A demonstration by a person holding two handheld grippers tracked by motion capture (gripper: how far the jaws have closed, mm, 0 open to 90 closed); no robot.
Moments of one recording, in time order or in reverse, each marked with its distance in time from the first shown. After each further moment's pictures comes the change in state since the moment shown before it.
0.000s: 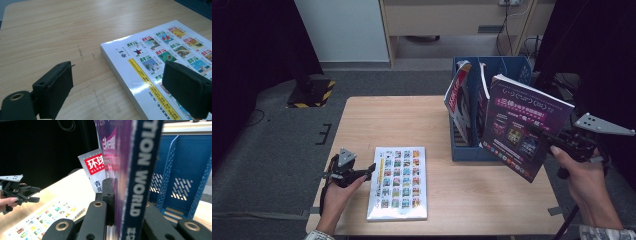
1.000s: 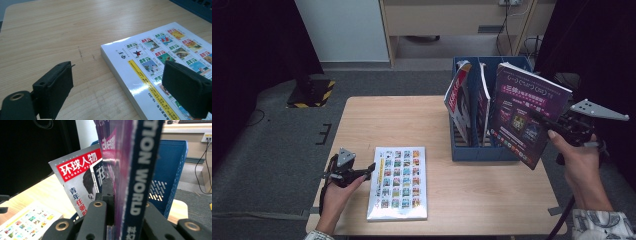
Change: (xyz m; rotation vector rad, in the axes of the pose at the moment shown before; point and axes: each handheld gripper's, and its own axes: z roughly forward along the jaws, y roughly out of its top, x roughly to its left) left arm 0.001 0.001 -0.001 -0.007 -0.004 0.000; right arm -0.018 0.017 0.021 0.015 -0.150 -0.004
